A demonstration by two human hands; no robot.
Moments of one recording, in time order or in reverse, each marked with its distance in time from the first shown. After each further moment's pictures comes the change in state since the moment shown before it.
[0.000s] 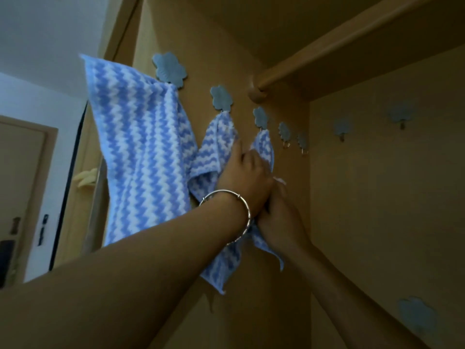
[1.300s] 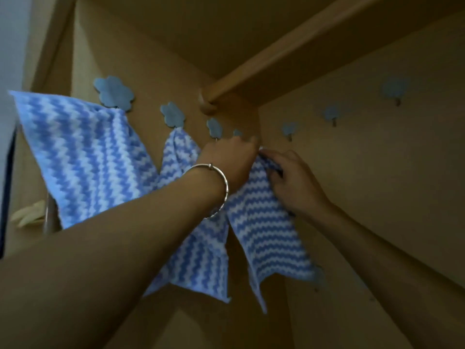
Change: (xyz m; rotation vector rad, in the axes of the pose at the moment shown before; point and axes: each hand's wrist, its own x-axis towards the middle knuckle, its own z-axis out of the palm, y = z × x) left_hand 0.039 -0.014 -0.039 -0.381 0.181 0.066; right_hand 0.024 0.001 -0.097 -0.280 0.111 -0.041
